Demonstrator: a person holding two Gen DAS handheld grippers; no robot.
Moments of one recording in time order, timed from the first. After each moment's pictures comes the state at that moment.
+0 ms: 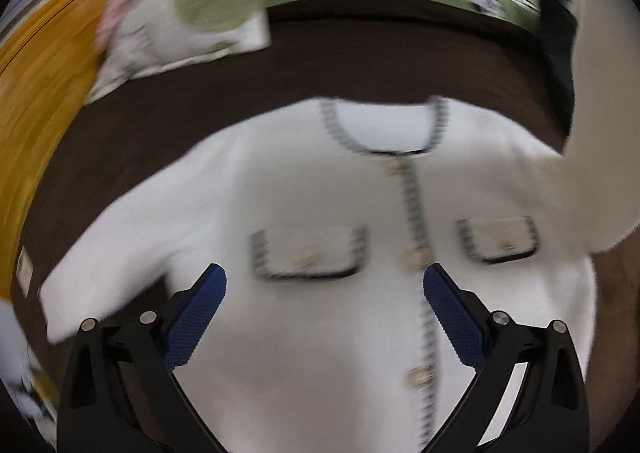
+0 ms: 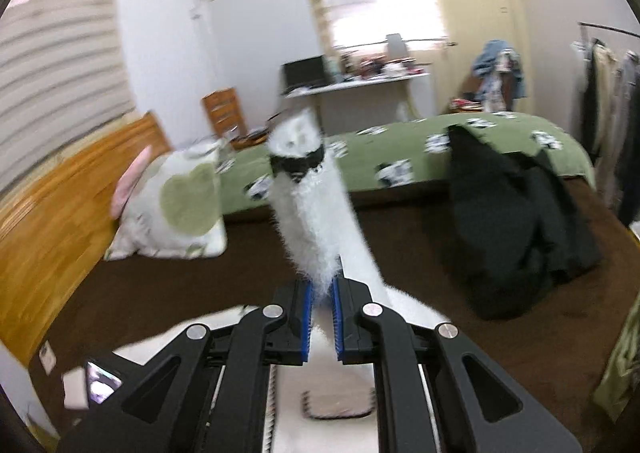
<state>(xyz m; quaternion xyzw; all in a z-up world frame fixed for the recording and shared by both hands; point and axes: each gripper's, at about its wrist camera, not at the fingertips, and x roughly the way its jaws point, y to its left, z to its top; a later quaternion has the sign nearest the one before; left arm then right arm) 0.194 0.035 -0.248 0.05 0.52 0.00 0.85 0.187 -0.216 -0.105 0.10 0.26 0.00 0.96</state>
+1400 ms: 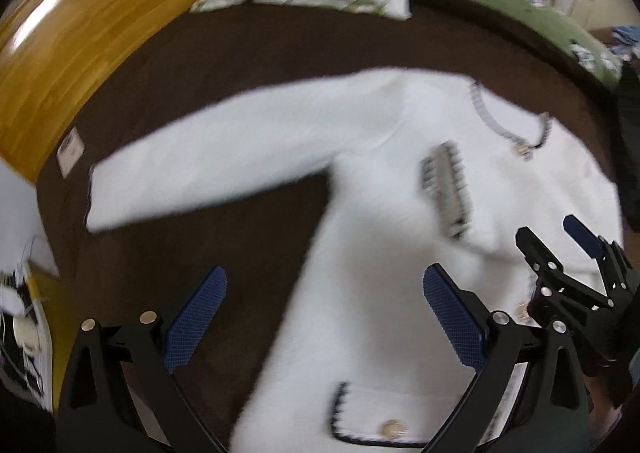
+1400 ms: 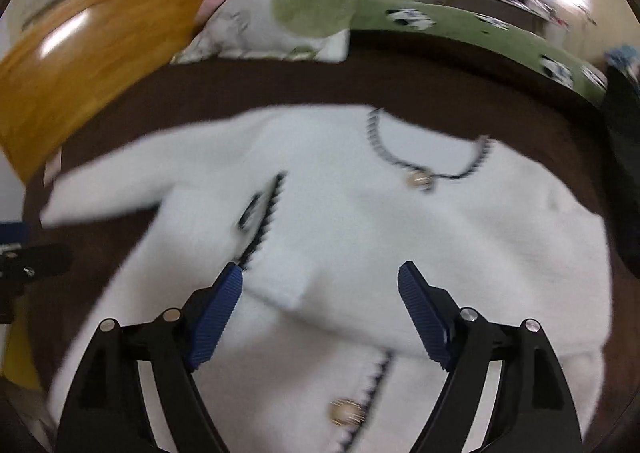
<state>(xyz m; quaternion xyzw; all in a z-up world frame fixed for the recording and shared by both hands) 0.136 0.152 -0.240 -0.03 0.54 0.10 0.84 0.192 -0.058 -0.297 -0.02 0.43 0.15 0.89</state>
